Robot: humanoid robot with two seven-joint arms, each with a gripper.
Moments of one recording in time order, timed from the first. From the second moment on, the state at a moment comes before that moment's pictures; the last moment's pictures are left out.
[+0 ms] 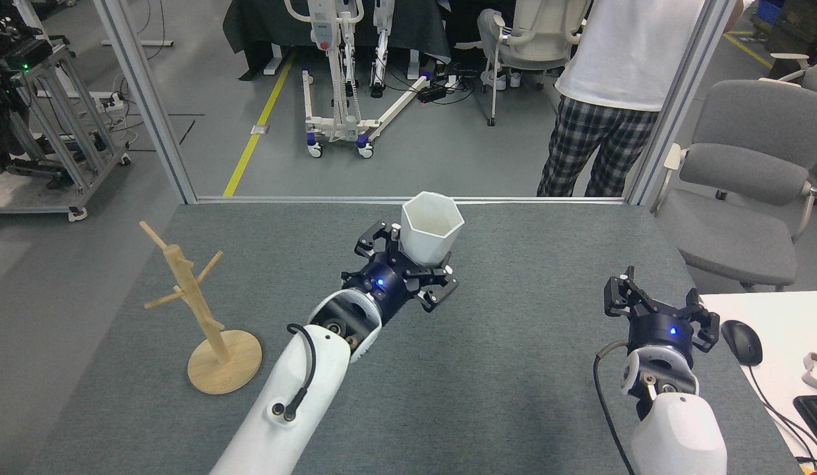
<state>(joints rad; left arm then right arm) -0.67 -0.10 -0.34 -1.13 -1.70 -0.25 -0.11 -0.36 -0.10 -0.06 -1.27 1.37 0.33 0.14</state>
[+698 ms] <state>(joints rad) -0.70 0.16 0.12 -1.49 -1.69 -0.49 -0.24 -0.18 -0.11 -0.11 -1.32 1.37 0.00 -0.16</state>
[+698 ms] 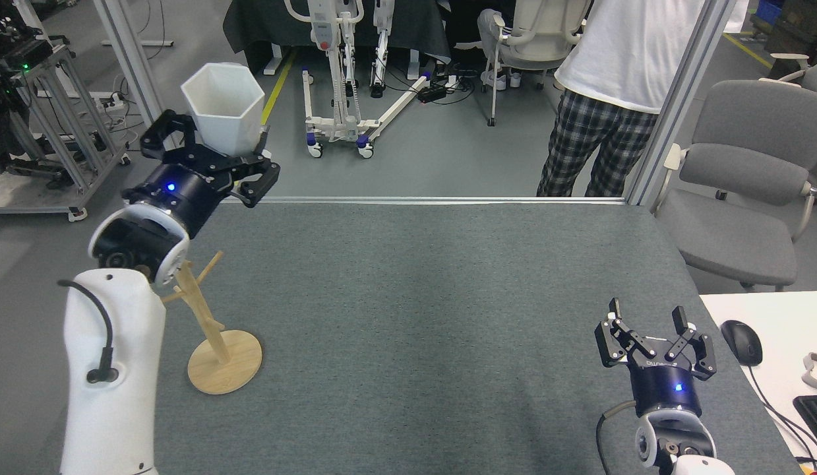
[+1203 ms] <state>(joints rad) -0.50 0.35 0.37 -1.56 -1.70 -0.53 -0.07 -0.12 -0.09 -0.10 -1.37 1.38 -0.01 -0.15</state>
